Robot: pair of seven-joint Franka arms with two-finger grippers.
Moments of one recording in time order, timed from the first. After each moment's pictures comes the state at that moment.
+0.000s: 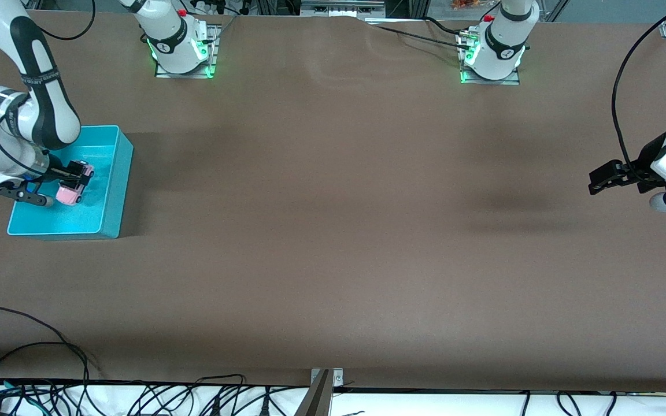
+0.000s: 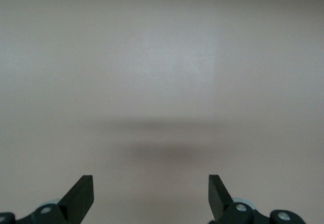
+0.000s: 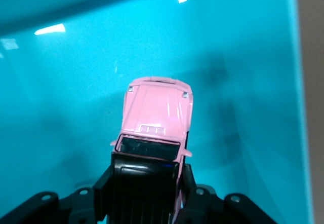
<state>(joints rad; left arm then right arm) 0.25 0.14 -0.24 -1.59 0.07 1.74 -0.04 -0.05 0.34 -0.30 -2.20 -0.10 2.38 0.00</state>
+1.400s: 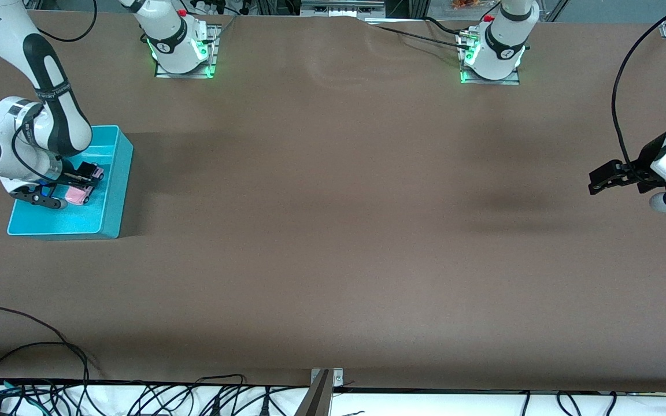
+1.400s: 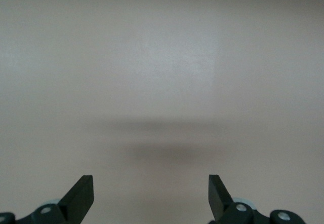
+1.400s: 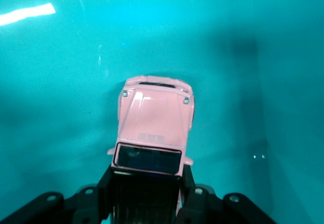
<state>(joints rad) 0.25 0.14 -0.24 -1.59 0.07 1.74 -0.04 -0.05 0.40 -0.30 -2.20 -0.10 2.42 0.01</state>
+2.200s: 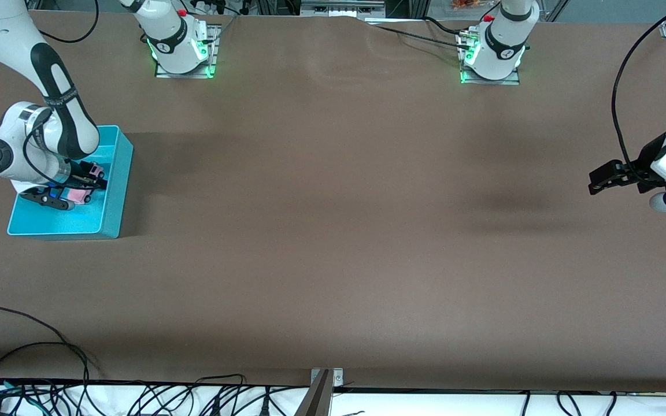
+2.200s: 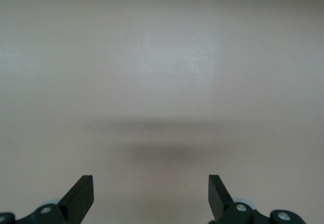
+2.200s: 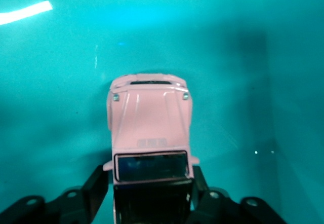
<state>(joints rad) 0.25 0.14 -0.24 -1.59 0.07 1.74 -0.04 -0.07 0.44 -0.27 -2.21 -0.10 2.45 0.07</state>
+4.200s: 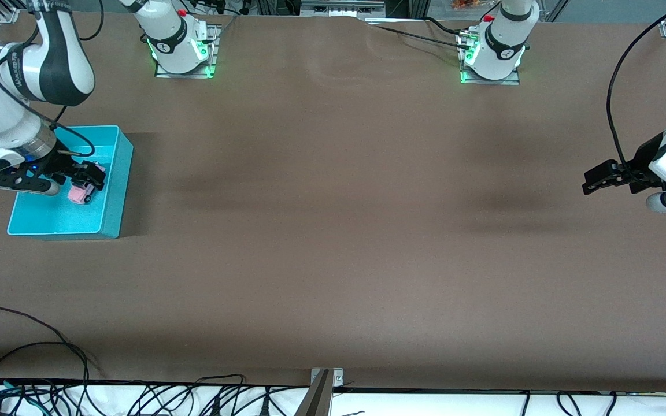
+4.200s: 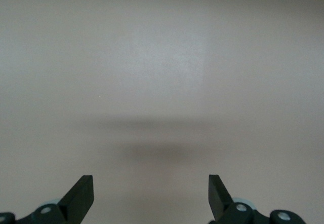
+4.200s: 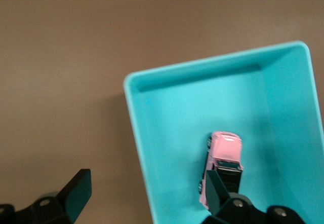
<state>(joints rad) 0.25 0.14 -0.24 -1.60 0.02 1.74 -0.04 -0.09 -0.01 0.01 -2.19 -0.10 2.27 0.08</state>
